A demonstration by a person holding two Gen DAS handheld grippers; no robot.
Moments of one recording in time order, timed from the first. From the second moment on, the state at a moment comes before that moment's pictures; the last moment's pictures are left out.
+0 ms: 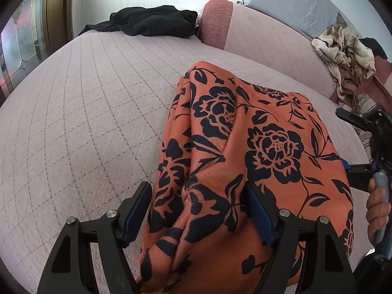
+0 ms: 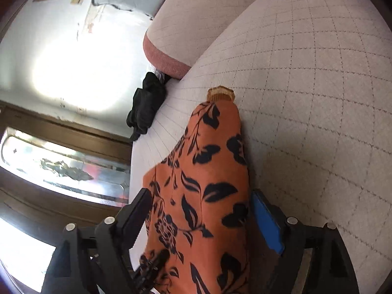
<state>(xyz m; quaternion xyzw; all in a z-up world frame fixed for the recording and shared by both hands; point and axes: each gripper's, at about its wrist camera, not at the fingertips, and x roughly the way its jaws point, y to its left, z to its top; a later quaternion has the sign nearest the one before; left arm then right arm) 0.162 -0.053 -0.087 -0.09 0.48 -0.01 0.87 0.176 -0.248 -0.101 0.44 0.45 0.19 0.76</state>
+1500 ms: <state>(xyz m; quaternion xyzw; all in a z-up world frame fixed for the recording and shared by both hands) 0.290 -0.002 -0.082 -0.15 0.55 -0.04 0.82 0.090 -0.164 -0.061 0.20 0.44 0.26 0.83</state>
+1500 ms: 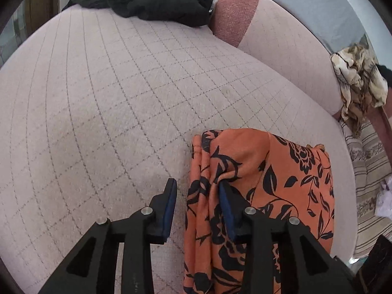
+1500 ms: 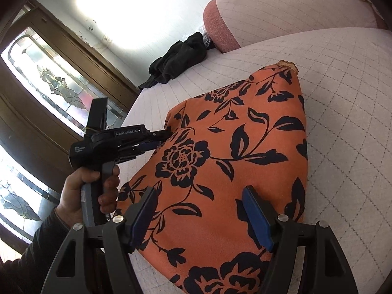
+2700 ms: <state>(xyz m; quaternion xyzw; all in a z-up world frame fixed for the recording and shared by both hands) 0.118 -0.008 -0.036 -0.17 0.50 -0.01 0.85 0.019 -0.228 -0.034 0.29 0.43 0.21 0.83</state>
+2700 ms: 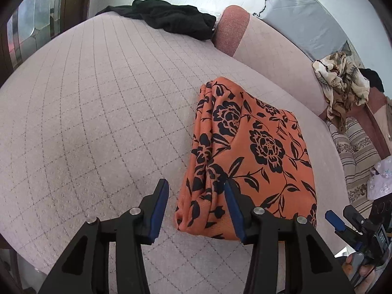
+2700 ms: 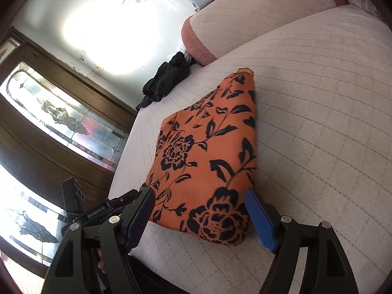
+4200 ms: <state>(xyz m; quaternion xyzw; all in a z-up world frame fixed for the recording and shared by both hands) 0.181 -0.029 -0.012 -0.16 0.47 -0.13 0.86 0.124 -0.194 -0.006 0.20 0.45 0.23 0.84</state>
